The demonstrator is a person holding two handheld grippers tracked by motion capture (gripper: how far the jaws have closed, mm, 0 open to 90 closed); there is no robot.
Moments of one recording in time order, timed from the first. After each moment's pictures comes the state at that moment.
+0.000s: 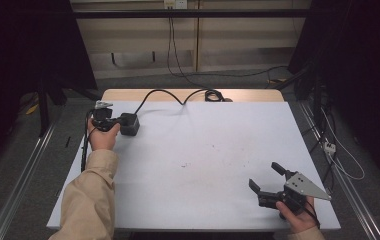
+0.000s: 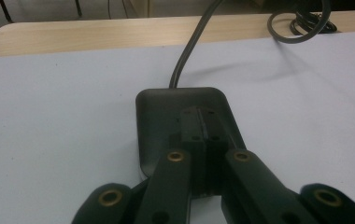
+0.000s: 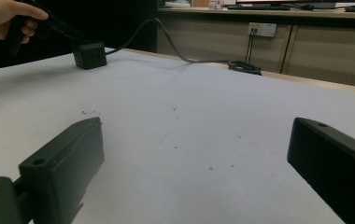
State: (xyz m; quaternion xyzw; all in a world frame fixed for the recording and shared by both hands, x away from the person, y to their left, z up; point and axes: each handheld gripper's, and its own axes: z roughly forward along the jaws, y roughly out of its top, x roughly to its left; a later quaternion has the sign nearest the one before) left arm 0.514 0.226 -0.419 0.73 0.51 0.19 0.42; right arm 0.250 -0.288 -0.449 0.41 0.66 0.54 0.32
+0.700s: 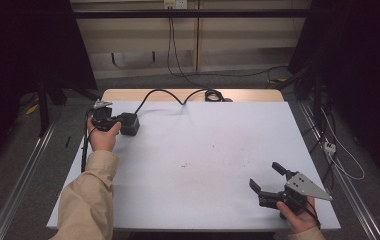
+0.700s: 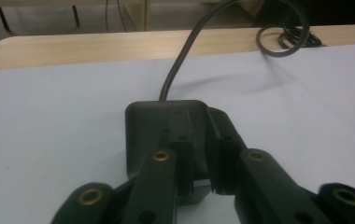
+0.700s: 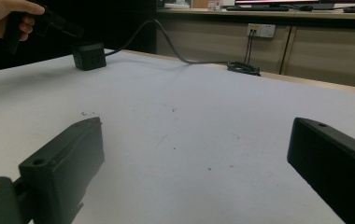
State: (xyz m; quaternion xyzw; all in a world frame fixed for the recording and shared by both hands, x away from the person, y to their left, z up) left arm 0.508 0.222 -0.409 0.72 0.50 0.19 0.44; right arm 0.250 -0.289 -0.449 0.41 0.66 0.54 0.32
